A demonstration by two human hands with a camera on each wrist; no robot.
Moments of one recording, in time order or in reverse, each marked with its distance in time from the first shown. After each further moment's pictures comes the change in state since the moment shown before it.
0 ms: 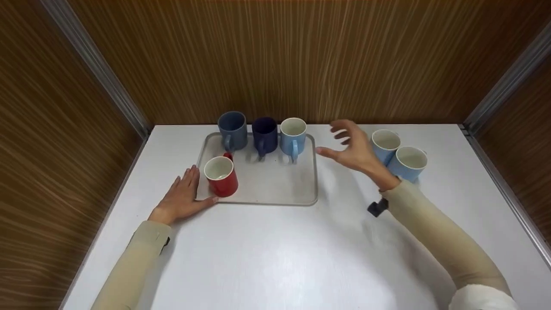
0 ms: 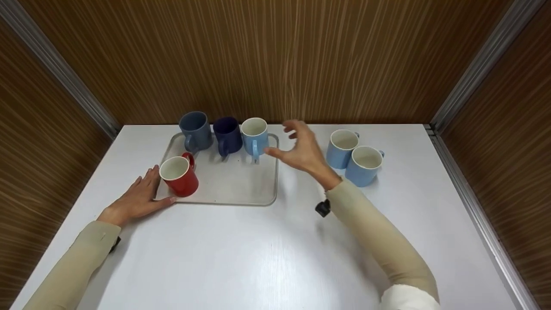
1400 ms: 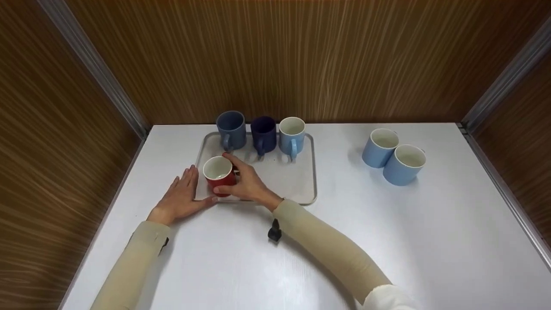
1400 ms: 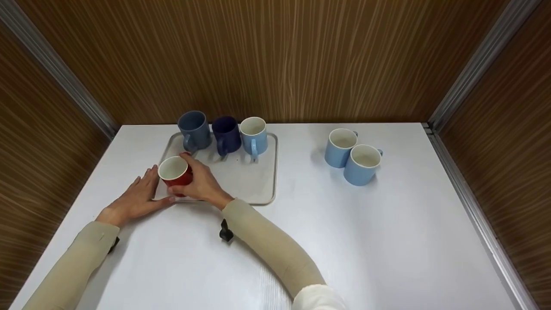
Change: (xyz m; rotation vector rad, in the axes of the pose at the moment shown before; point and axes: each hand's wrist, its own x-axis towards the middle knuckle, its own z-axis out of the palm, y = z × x) left_hand 0.000 0.001 0.001 0.002 -0.014 -0.001; right_hand 0.011 -0.063 0.250 0.307 -0.318 -0.084
